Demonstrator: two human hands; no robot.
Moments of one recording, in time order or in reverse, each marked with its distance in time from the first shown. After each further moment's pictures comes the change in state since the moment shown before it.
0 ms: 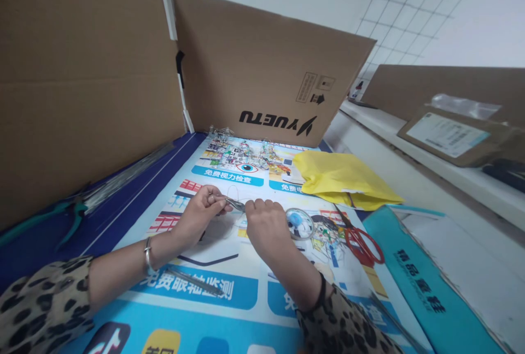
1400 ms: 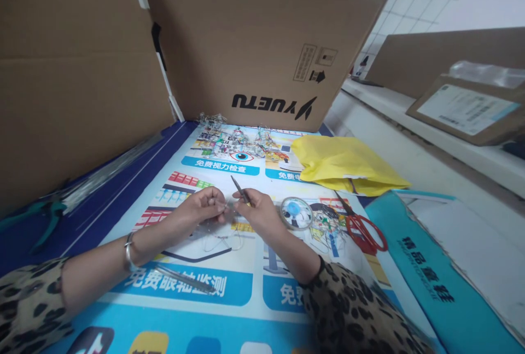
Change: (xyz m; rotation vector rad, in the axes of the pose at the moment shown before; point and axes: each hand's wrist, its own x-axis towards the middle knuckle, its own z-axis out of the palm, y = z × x) left_hand 0.001 -0.002 -0.005 0.064 -0.324 -0.249; right_hand 0.005 0.009 0.040 1.560 -0.160 0.461
